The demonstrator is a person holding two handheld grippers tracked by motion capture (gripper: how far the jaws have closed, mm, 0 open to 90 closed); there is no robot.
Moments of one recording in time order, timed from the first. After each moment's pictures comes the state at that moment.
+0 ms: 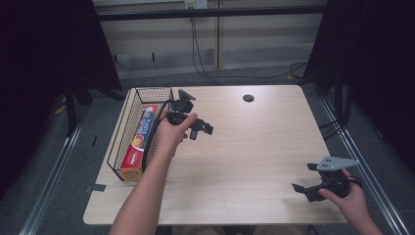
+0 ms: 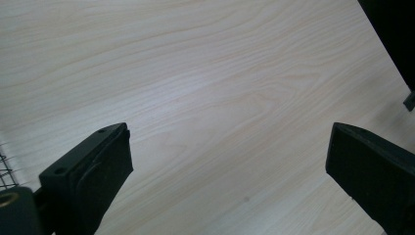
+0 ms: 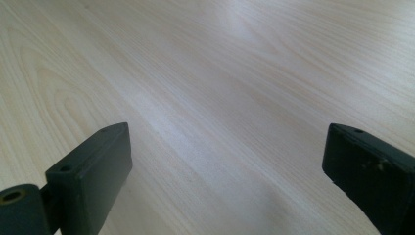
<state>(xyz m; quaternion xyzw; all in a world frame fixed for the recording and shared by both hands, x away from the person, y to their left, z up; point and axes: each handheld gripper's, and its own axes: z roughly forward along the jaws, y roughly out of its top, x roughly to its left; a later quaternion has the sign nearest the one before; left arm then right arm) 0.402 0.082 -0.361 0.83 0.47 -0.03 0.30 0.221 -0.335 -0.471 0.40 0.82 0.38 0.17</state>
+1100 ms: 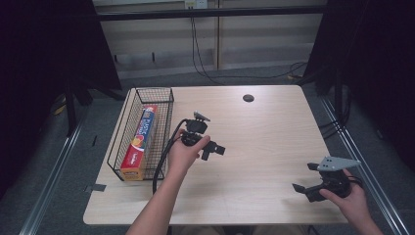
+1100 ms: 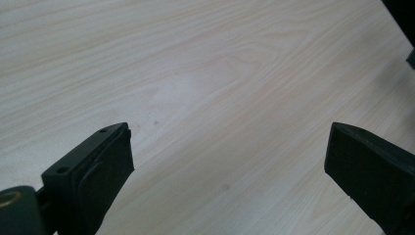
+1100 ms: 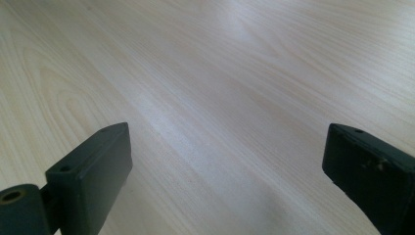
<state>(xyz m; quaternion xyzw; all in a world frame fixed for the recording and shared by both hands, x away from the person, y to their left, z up) 0.367 0.055 -0.409 0.85 0.43 -0.04 0.30 0.220 -0.336 -0.469 0.39 0.82 0.38 0.17</state>
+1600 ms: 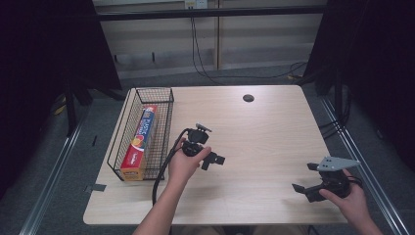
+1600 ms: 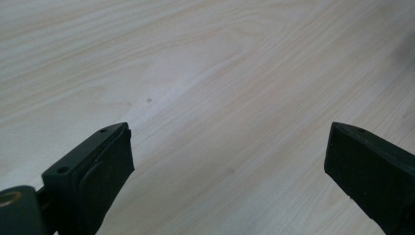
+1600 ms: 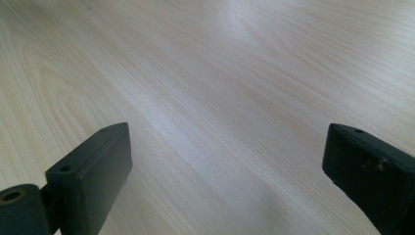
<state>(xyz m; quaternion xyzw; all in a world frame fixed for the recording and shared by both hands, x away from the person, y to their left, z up) 0.349 0.055 -0.432 0.85 0.42 -0.03 0.30 0.219 -0.335 -0.469 0.39 0.82 0.38 0.17</state>
